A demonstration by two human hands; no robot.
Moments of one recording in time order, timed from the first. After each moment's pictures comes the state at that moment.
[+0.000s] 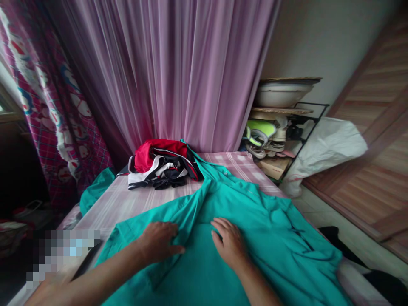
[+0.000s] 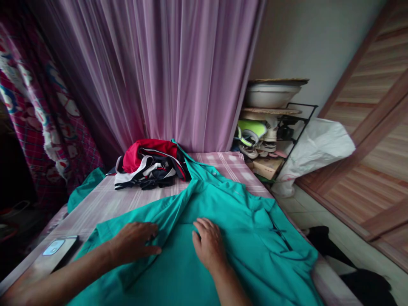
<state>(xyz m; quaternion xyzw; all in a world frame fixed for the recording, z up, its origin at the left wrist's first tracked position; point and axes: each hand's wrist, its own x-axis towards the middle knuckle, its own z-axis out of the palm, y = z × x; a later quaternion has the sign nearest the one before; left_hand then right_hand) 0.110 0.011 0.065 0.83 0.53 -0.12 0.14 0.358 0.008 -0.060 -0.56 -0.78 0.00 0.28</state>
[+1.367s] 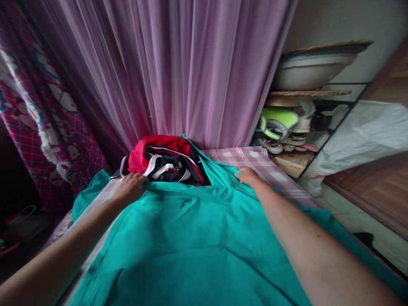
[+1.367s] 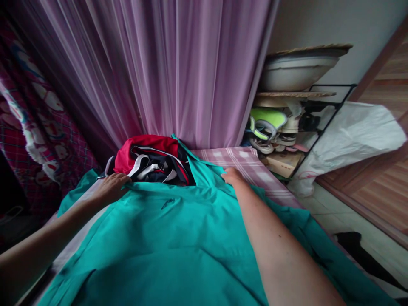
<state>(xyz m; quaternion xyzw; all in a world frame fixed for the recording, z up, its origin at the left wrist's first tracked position) -0.004 0.195 0.056 0.77 0.63 -0.04 -0.09 0.438 0.267 0.014 -0.76 -0.57 0.23 0.22</state>
